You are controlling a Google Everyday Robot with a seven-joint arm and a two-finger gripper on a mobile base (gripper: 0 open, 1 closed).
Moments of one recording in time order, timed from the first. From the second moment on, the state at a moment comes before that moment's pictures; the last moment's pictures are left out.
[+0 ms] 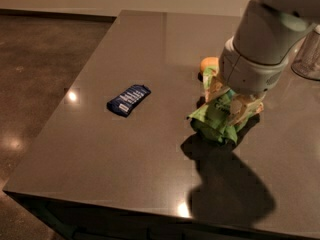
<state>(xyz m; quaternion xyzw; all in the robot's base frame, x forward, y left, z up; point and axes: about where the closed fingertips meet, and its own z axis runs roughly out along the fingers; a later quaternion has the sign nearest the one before) 0.445 -0.144 0.915 -0.87 0.48 -0.05 0.08</state>
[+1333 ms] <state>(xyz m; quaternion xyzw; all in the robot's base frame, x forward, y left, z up) 0.511 -0.188 0.895 -0.75 0.65 -0.09 0.07</state>
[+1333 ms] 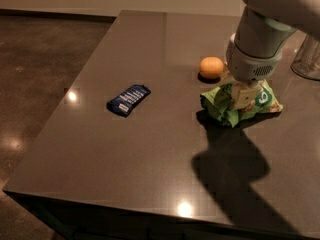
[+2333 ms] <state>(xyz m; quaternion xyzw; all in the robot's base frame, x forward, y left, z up) 0.544 -0.189 0.903 -0.74 0.66 -0.10 0.06</state>
